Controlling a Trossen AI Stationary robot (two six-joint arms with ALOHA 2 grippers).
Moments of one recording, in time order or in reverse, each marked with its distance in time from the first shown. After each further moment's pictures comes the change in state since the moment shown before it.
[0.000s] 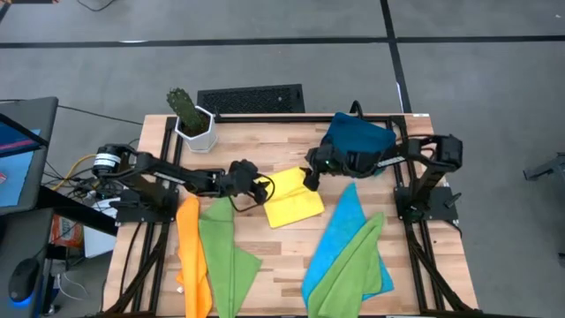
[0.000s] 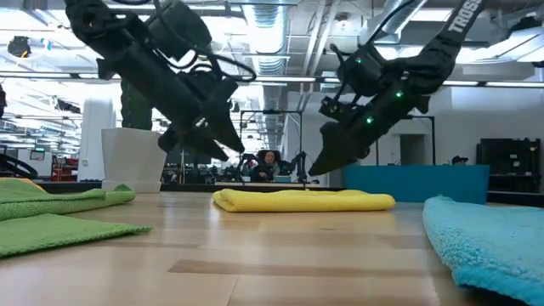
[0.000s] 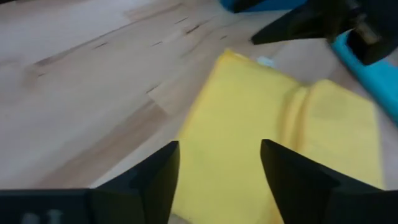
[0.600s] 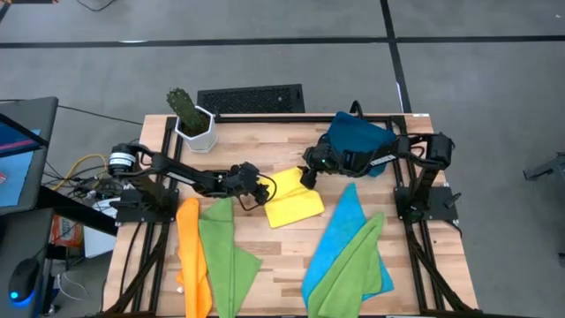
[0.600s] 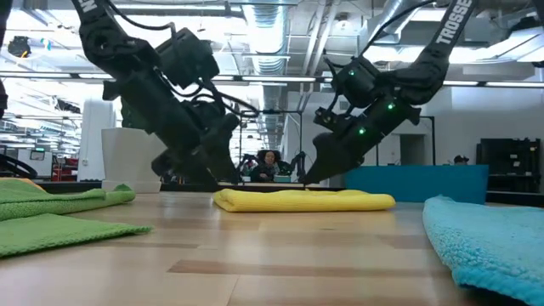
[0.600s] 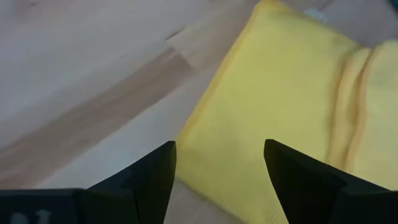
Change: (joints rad) left arm 0.021 0.134 0.000 0.009 0.036 -0.083; right arm -0.019 0.101 0.012 0.054 -0.005 0.006
